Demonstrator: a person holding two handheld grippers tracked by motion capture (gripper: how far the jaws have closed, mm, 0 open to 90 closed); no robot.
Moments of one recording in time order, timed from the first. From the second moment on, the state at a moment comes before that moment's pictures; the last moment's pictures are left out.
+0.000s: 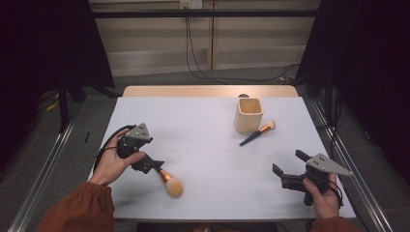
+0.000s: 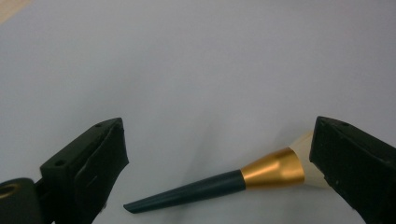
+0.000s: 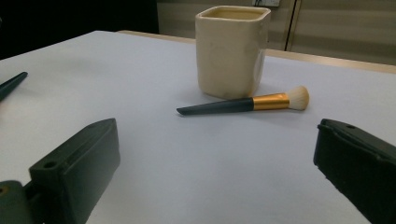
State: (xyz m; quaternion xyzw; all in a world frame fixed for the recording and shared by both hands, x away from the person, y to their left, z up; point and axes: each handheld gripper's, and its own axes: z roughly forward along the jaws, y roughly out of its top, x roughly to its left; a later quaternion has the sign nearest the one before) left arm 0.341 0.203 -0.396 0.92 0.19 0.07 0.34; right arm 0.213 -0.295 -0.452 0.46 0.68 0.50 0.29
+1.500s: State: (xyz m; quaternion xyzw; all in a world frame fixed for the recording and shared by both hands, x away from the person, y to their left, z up) left arm 0.351 0.175 -0.428 0.99 0.02 0.01 0.17; right arm 0.215 -0.293 -0.453 0.45 0.68 0.49 0.29
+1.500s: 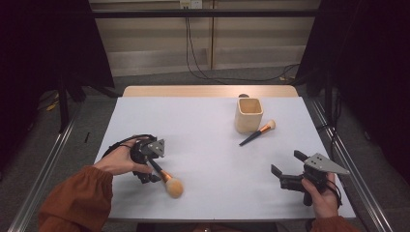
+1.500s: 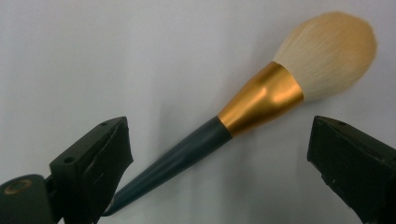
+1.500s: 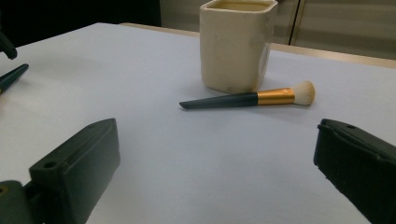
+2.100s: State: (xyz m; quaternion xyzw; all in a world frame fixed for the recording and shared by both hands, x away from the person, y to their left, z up) left arm 0.355 0.164 -0.442 0.99 -0.02 0.00 0.12; right arm 0.216 -0.292 -0.453 0.45 0.69 0.49 0.28
